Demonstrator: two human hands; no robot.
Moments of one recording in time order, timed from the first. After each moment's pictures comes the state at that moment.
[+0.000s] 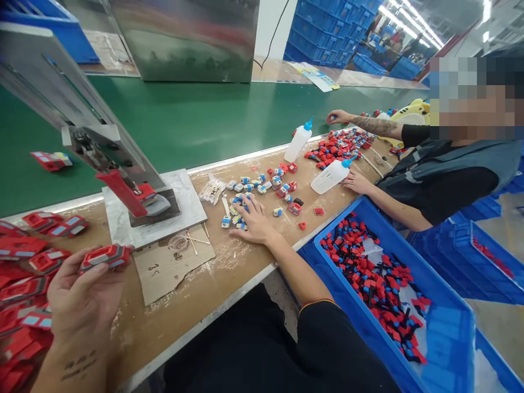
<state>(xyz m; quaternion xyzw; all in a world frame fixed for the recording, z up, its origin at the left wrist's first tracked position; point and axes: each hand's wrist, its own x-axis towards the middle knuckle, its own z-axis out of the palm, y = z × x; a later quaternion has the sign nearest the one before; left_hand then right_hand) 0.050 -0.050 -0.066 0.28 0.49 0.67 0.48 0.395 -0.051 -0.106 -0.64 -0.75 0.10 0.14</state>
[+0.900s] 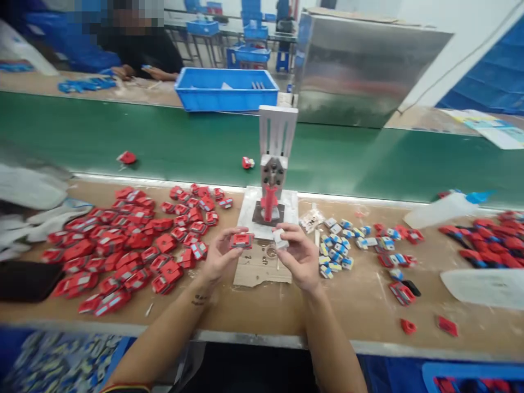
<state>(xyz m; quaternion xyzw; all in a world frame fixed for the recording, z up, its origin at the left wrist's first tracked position) 0.051 -0.061 -0.087 0.44 0.37 0.67 0.47 0.258 -0.026 -0.045 -0.24 -0.59 0.46 0.62</state>
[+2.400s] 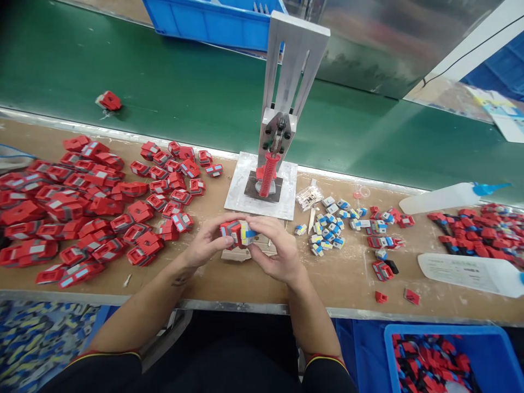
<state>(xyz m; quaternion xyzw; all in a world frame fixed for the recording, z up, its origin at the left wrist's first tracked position) 0.045 -0.074 -0.067 0.51 0.33 0.52 0.60 0.251 -0.046 -0.045 -0.23 -0.79 0.30 0.49</state>
